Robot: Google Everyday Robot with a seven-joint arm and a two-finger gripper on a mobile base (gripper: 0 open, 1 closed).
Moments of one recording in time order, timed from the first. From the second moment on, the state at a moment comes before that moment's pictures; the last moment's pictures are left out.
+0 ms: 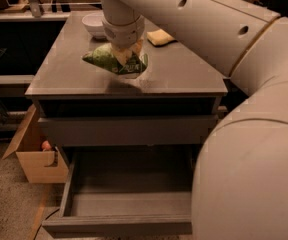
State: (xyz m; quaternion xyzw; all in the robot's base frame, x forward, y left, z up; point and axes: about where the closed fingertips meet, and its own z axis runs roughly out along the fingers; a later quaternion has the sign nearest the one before) arm 0.654 0.032 0.906 -0.39 0.91 -0.07 0.14
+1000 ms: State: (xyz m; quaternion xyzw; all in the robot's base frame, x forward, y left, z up) arm 0.573 0.000 0.899 -0.42 0.90 -0.06 0.10
